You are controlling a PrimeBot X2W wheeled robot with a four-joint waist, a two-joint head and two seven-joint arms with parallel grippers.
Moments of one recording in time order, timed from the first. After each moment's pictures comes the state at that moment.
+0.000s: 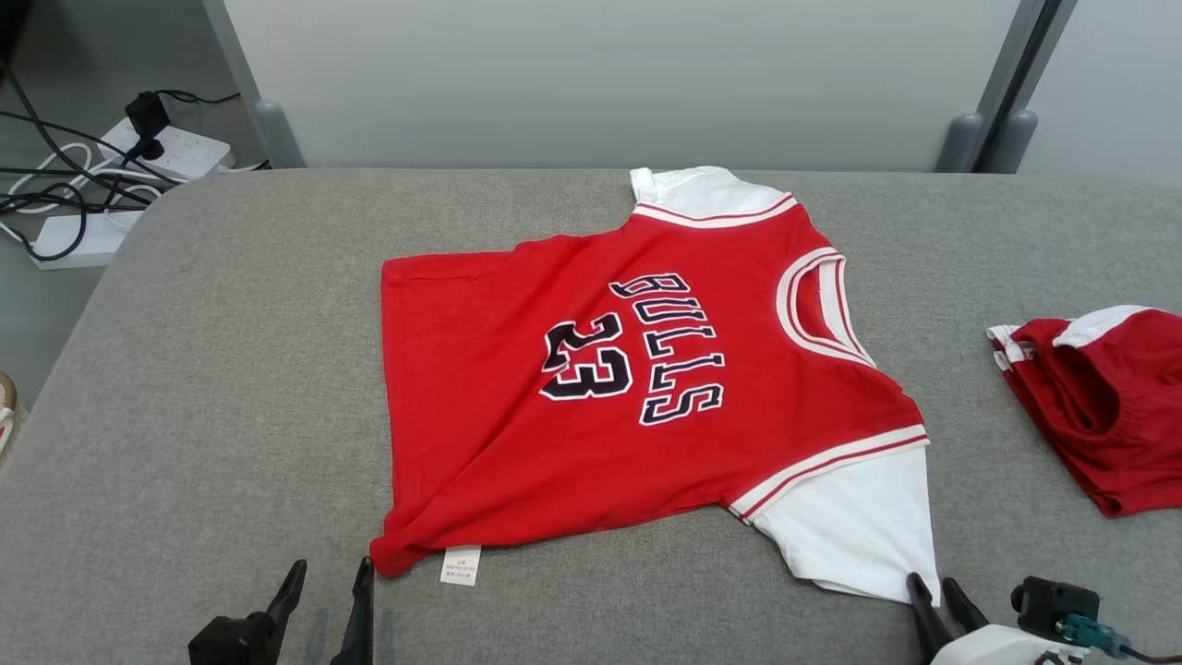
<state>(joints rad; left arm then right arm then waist) 0.03 0.04 0.01 0.43 -0.18 -0.10 -0.25 -0.20 -0.10 0.23 0.87 0.55 0.13 -0.26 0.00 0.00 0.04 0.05</state>
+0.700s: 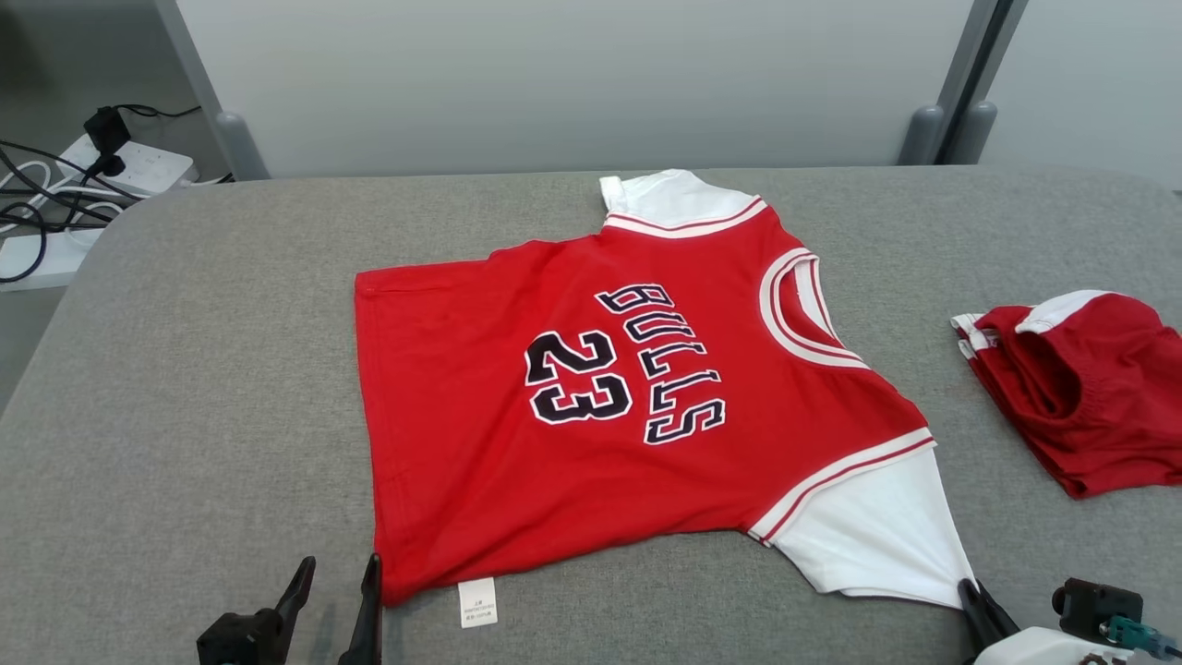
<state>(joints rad) 0.03 0.04 -0.01 0.43 -0.20 -0.09 -0.25 -0.21 -0.18 0.26 0.90 0.62 0.13 -0.26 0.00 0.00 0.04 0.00</state>
